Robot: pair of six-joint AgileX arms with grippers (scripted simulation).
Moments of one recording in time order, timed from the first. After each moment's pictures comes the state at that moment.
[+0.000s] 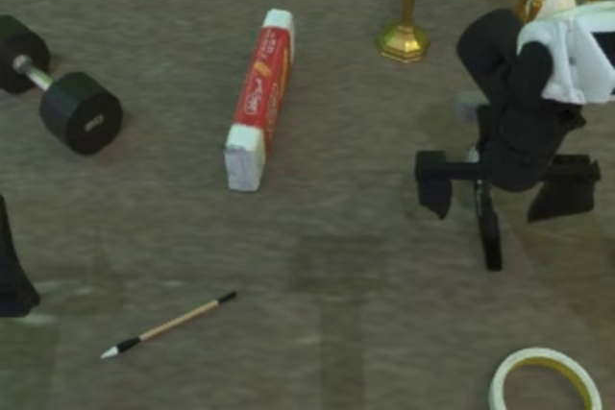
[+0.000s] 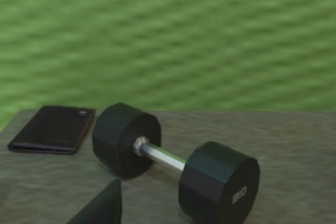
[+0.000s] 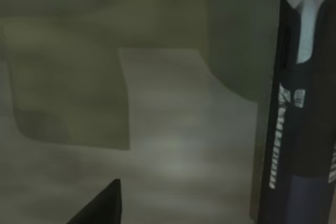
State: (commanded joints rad) left arm 0.00 0.00 0.00 0.00 0.00 0.00; right arm 0.38 2.06 1.36 -0.78 0.01 0.41
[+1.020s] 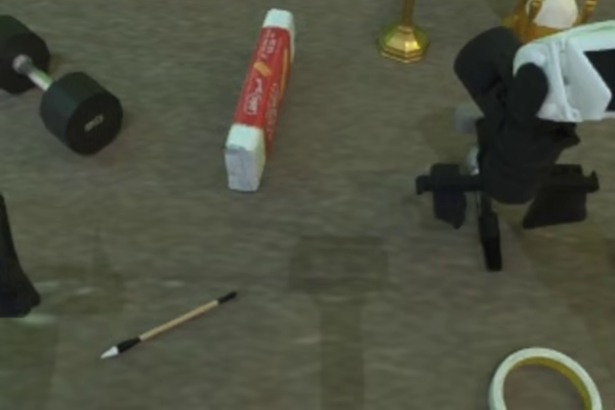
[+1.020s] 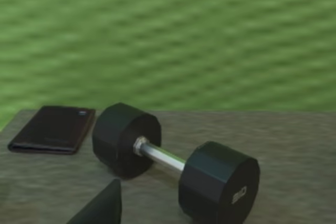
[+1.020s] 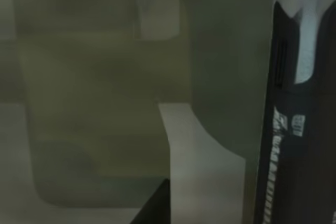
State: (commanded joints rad) left arm 0.00 0.00 0.00 0.00 0.00 0.00; right arm 0.38 2.14 1.30 -0.65 0.01 0.42
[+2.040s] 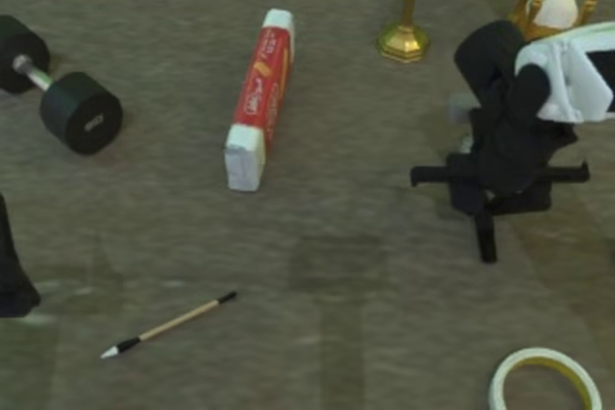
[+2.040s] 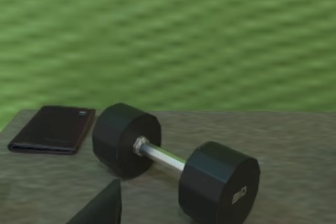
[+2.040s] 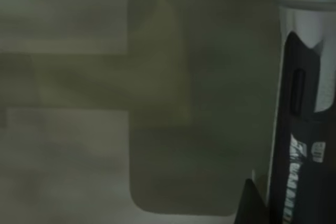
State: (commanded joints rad) left arm 0.00 0.00 0.00 0.00 0.00 0.00; right arm 0.38 2.07 1.31 -0.63 0.03 0.38
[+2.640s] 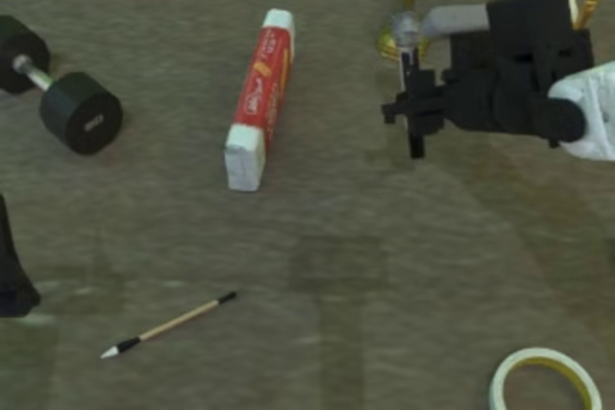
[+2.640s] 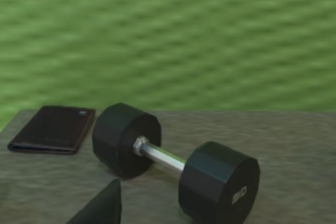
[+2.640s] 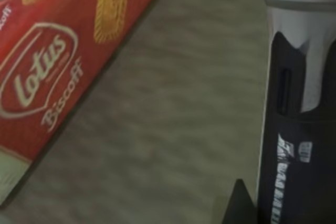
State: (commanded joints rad) left arm 0.00 0.00 0.00 0.00 0.00 0.00; right arm 0.38 1.93 1.11 0.13 -0.19 0.20
